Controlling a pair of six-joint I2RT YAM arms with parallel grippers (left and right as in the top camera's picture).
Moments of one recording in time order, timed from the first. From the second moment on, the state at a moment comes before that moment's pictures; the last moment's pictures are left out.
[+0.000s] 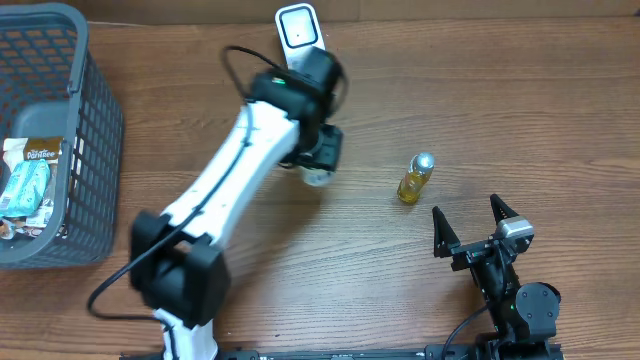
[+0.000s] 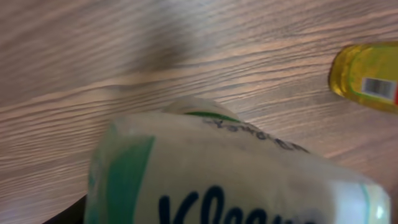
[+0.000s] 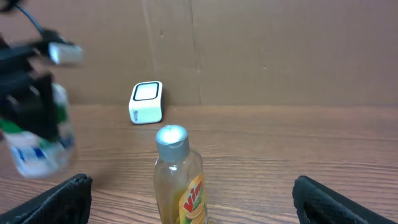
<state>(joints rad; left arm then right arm) -0.52 1.95 1.80 -1.25 0.06 -0.33 0.07 0.01 0.02 -0.02 -0.17 0.10</state>
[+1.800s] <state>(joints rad) -0.63 1.98 1.81 -1.13 0.28 -0.31 0.07 0.01 0.02 -0.02 -0.17 0.10</state>
